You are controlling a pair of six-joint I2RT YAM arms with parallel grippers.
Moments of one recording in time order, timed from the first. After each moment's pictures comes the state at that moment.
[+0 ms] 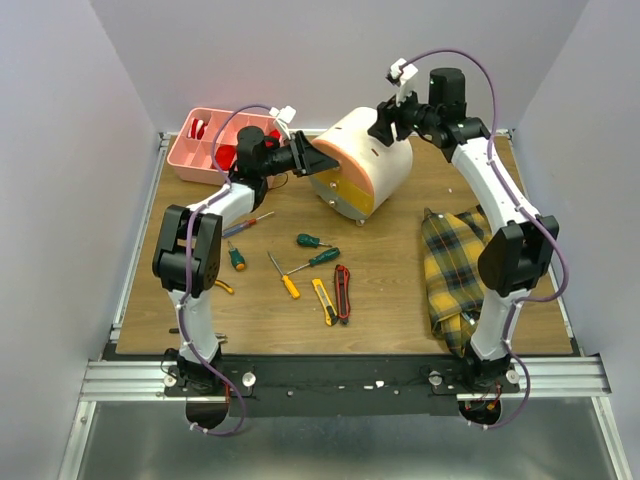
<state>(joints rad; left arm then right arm) -0.26 1.96 1.35 0.65 0.93 -0.90 0.25 1.94 1.96 -0.41 -0.53 -0.30</state>
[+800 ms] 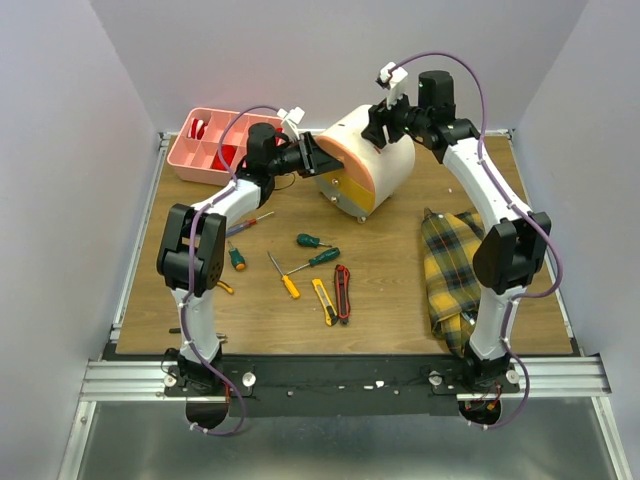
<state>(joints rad) -0.30 1.98 1.42 0.46 0.85 -0.80 0.29 1.98 1.97 -0.41 -0.48 -0.31</state>
